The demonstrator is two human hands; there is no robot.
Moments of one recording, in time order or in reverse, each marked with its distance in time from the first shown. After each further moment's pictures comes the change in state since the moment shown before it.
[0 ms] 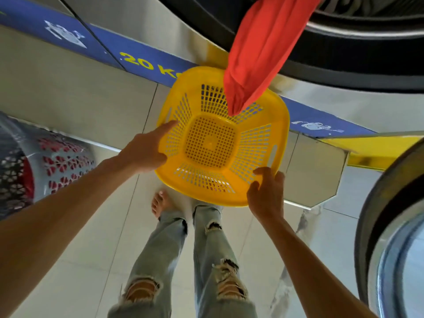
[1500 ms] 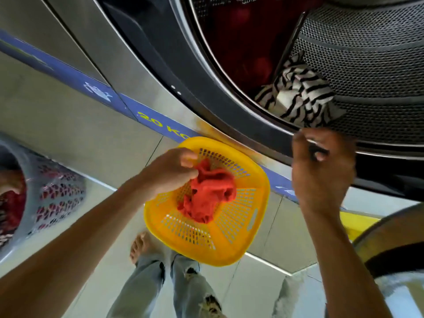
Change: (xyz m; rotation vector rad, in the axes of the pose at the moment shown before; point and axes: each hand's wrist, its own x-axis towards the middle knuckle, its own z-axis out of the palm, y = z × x) left_hand -0.030 0.110 -0.079 -0.540 0.057 -0.027; right_hand 0.070 -0.151 -0.179 0.344 0.590 -0.584
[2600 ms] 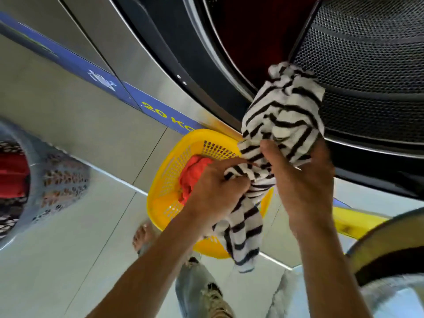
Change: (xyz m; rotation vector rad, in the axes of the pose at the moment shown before) left_hand -0.041 0.040 0.077 -0.553 0.120 0.296; right_hand -0.031 -0.043 -0.012 0.163 -0.403 0.451
